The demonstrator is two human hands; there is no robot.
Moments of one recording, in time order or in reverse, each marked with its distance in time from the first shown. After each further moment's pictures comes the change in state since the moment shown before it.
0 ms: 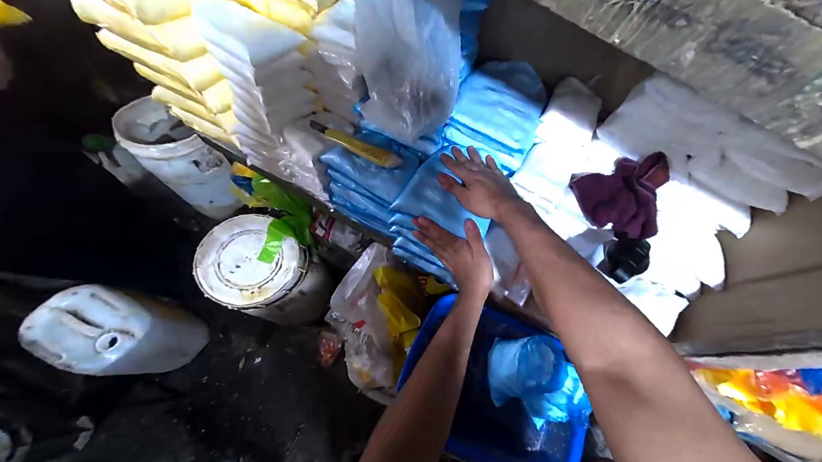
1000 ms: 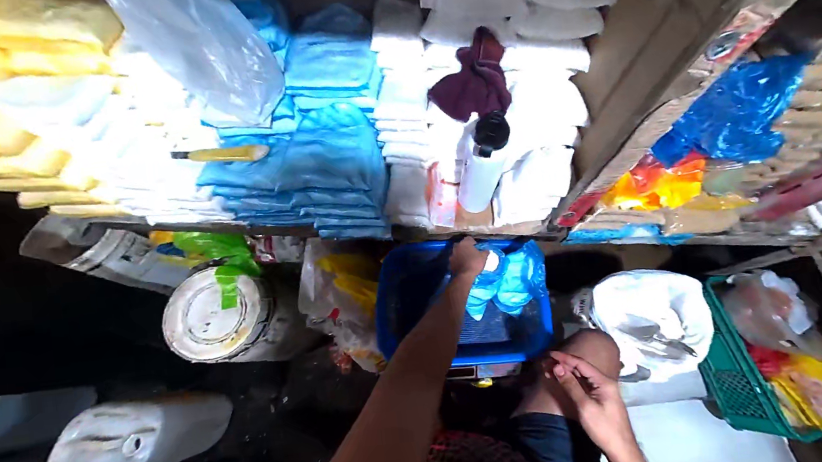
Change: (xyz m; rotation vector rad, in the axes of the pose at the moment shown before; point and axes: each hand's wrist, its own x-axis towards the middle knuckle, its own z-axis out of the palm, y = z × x) left_hand -0.190 -0.058 0.025 0.659 -1.141 0.015; right_hand -0.607 -0.135 0.121 1.007 0.667 0.783
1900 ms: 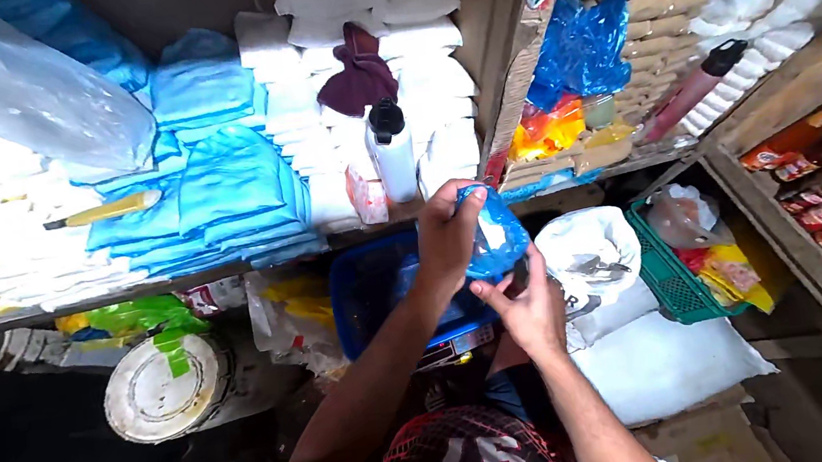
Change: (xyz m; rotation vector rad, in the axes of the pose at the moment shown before) left_hand -0.240 0.135 -0.122 -0.887 -0.160 0.678; right_hand 0.035 -0.093 0.031 0.055 0.416 -0.069
